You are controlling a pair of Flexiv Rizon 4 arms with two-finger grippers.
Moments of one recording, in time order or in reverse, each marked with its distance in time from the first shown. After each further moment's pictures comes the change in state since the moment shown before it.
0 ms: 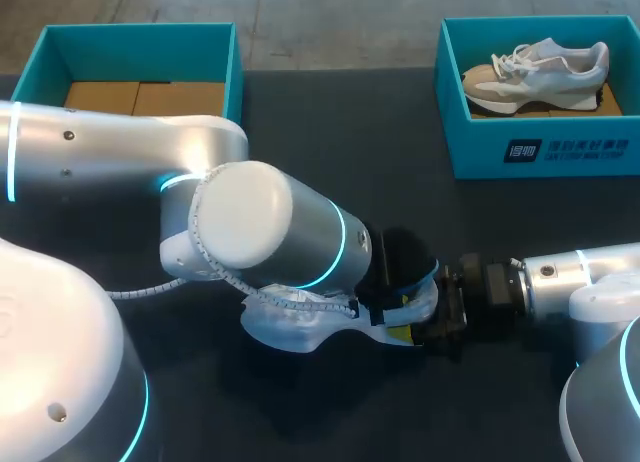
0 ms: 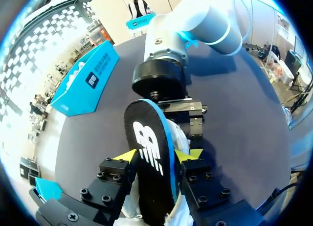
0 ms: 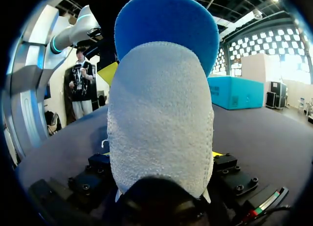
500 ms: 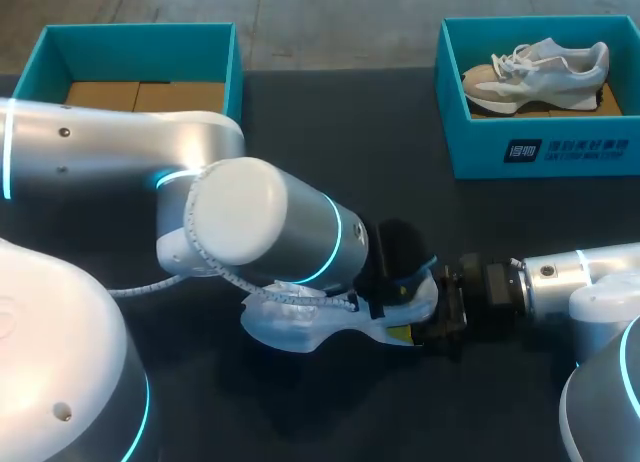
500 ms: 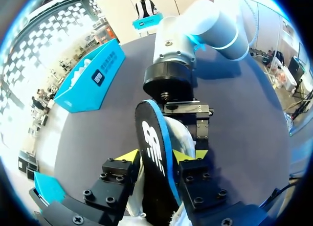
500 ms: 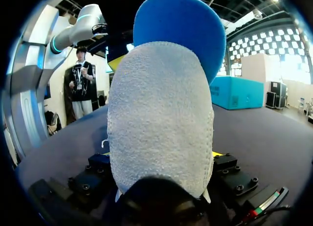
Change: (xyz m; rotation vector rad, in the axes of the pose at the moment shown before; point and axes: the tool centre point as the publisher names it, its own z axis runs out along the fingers) left arm -0.008 0.002 -0.003 0.007 -0.013 -0.051; right arm 0.000 0.000 0.000 0.000 0.000 0.000
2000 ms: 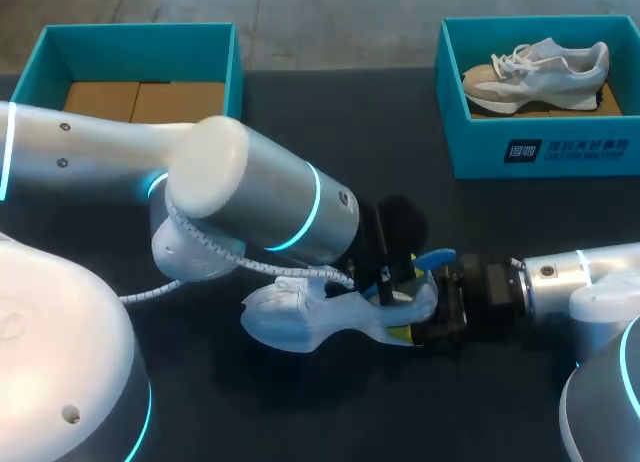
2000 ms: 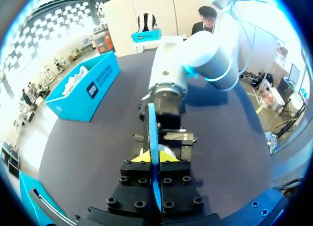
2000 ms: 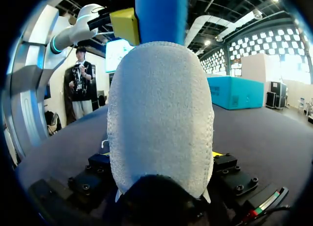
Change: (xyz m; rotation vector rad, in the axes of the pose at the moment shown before) left arm 0.007 -0.042 -0.022 0.156 0.159 -0.089; right arm 0.000 0.000 0.000 0.000 0.000 0.000
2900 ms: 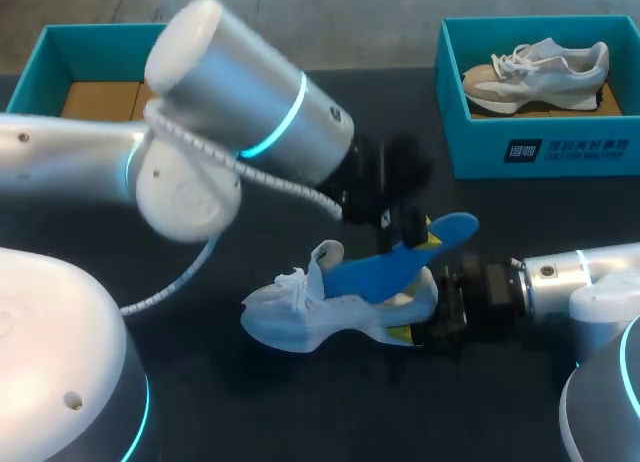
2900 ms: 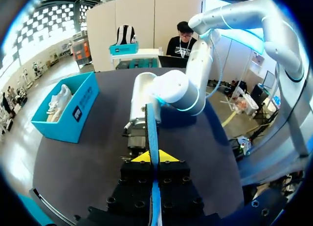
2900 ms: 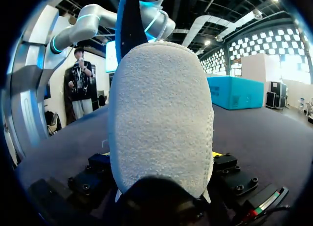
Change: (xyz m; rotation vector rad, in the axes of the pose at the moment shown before) left arm 0.005 -0.063 -0.065 0.049 0.258 0.030; right arm 0.000 0.000 0.000 0.000 0.000 0.000
